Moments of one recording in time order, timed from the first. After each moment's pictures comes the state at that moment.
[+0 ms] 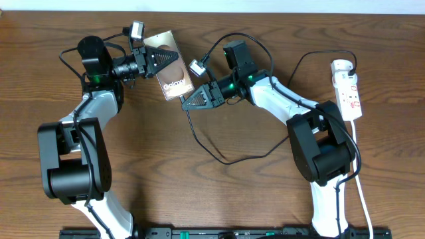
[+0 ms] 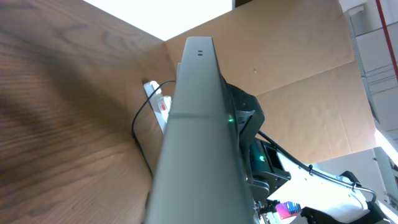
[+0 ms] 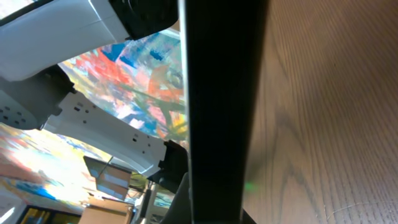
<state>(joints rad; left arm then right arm) 0.11 1.92 1.11 0.75 1.41 -1.09 0.48 2.19 1.52 -0.12 -1.53 0.35</state>
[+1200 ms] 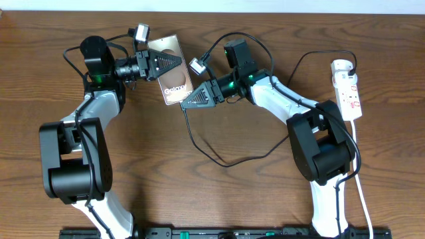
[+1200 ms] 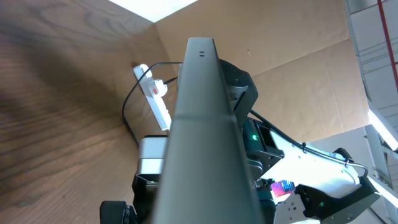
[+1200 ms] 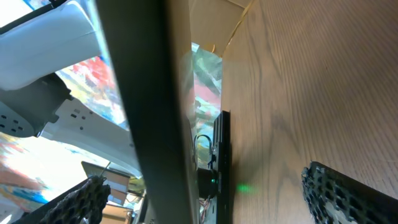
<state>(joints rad) 0.11 1.92 1.11 0.75 1.48 -1.06 0.47 2.19 1.52 -0.10 -1.51 0.38</state>
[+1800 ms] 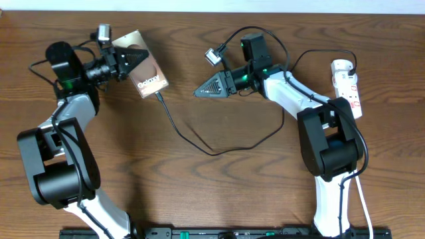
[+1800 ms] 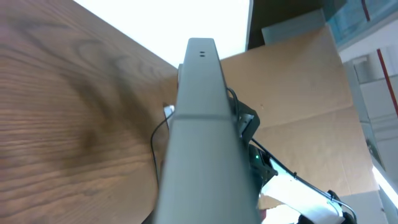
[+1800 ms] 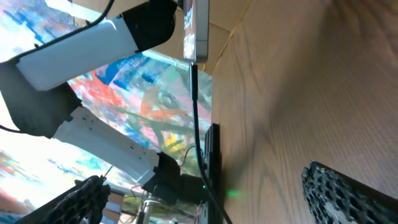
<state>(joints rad) 0.30 1.92 1.11 0.69 1.42 -1.11 0.38 2.19 1.52 -0.10 -1.51 0.38</state>
